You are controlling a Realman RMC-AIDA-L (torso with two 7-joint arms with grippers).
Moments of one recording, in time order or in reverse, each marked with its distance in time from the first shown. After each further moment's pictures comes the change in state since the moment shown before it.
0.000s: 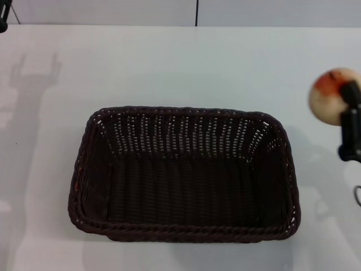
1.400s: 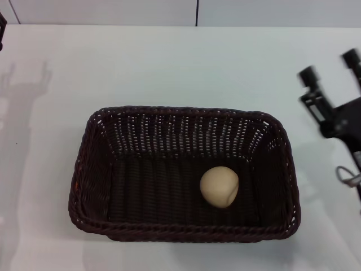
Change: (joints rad) left arm 0.028 -0.006 0.001 0.039 0.001 -0.003 0.000; right arm 0.019 0.000 0.177 0.072 -0.089 0.114 0.001
